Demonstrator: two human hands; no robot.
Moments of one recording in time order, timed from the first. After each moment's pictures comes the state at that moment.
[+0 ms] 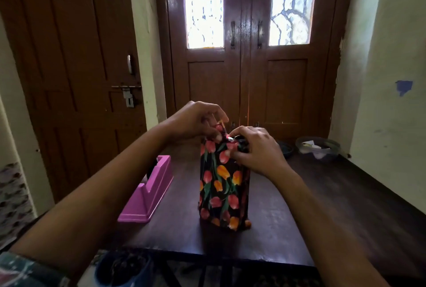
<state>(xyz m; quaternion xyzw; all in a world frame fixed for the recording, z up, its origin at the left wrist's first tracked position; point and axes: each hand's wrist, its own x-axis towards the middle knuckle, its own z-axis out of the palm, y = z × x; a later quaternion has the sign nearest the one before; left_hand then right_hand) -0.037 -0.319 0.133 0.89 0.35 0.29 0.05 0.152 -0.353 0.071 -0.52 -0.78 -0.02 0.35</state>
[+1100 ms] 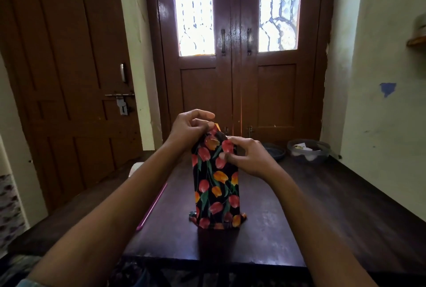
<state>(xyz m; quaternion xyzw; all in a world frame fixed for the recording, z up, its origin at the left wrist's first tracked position) -0.004 -0.332 0.111 0.69 0.41 0.54 0.27 0.168 -0.341 0.064 -0.44 -0.78 0.15 0.41</state>
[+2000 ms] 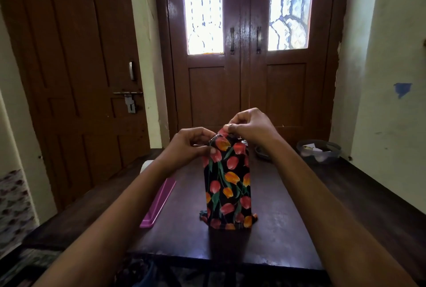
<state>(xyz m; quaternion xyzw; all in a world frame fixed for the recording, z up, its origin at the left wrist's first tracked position) -0.050 -0.330 0.081 0.79 0.36 0.43 0.24 0.140 -0.334 0.121 -0.51 -0.73 0.15 0.43</state>
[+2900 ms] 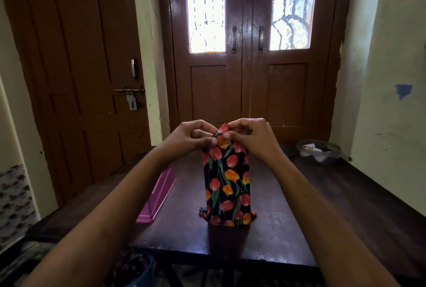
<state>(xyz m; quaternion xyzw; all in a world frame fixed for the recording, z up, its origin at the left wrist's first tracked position) -0.050 -0.337 0.094 0.77 0.36 0.41 0.33 0.145 -0.333 0.087 -0.39 -0.75 0.11 0.52</state>
